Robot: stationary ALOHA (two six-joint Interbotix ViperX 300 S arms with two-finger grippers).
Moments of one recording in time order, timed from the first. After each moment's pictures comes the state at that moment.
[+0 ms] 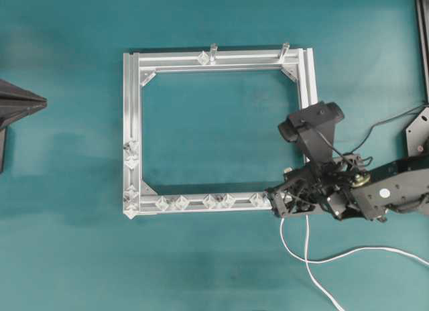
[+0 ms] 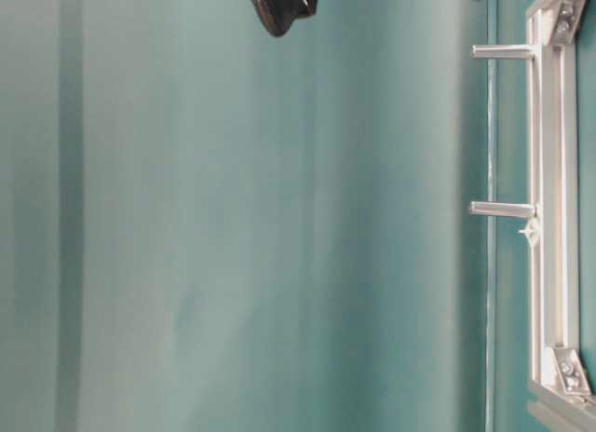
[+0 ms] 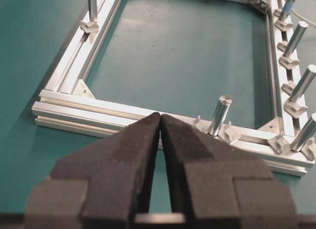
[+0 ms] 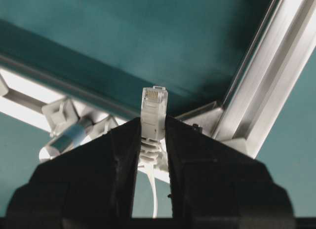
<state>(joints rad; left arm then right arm) 0.20 -1.35 1.41 -0.07 0.21 -0.01 0.34 -0.05 0.61 -0.42 0.85 1.95</state>
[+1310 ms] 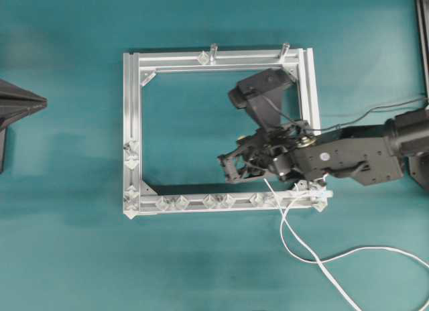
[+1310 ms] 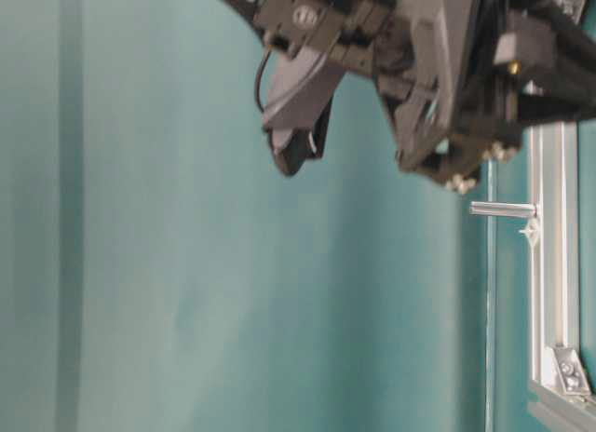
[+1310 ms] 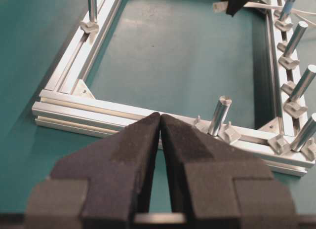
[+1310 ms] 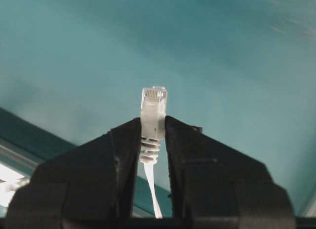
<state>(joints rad) 0.20 -1.35 1.41 -0.07 0.21 -0.01 0.15 0.12 0.44 -0.51 0.72 1.81</state>
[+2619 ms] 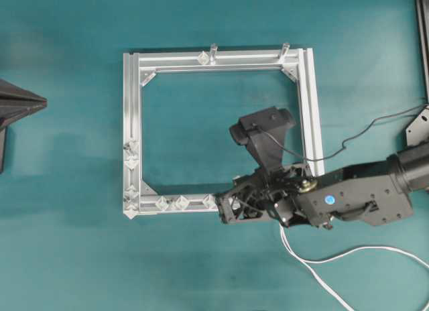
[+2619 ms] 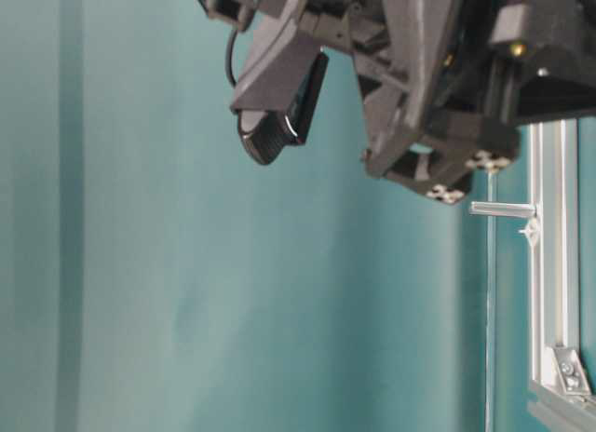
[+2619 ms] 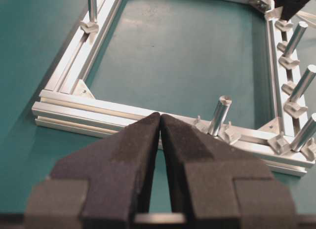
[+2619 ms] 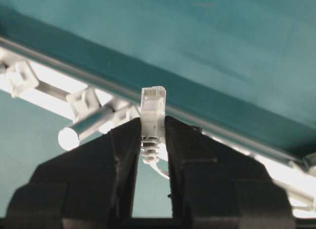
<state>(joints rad) 0.20 -1.35 1.42 -0.07 0.21 -0.01 0.31 0.13 0.37 -0.43 0.79 1.98</state>
